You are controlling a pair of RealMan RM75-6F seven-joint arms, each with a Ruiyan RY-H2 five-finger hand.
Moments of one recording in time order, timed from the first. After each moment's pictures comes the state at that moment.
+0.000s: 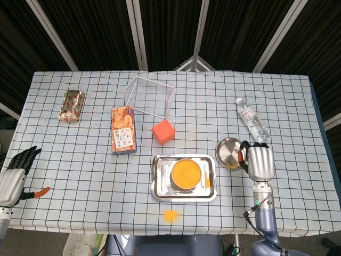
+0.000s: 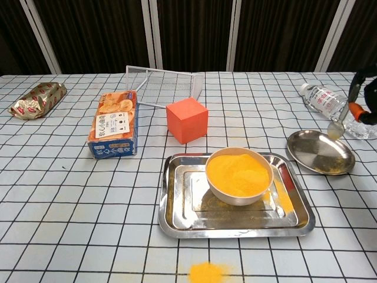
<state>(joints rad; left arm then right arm) -0.13 -1.09 -0.02 -1.70 1.44 1.36 -0.08 0.31 -1.64 0.30 -1.51 -1.30 1.41 -0.48</state>
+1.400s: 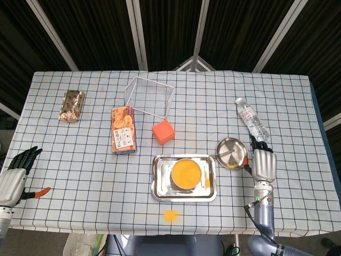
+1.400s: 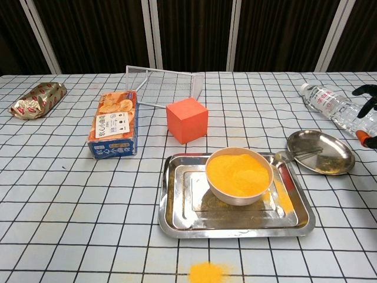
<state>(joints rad) -0.14 -1.09 -0.02 -1.71 1.43 1.35 -0.07 0.33 -1.66 0.31 -1.49 -1.07 1.37 -0.53</state>
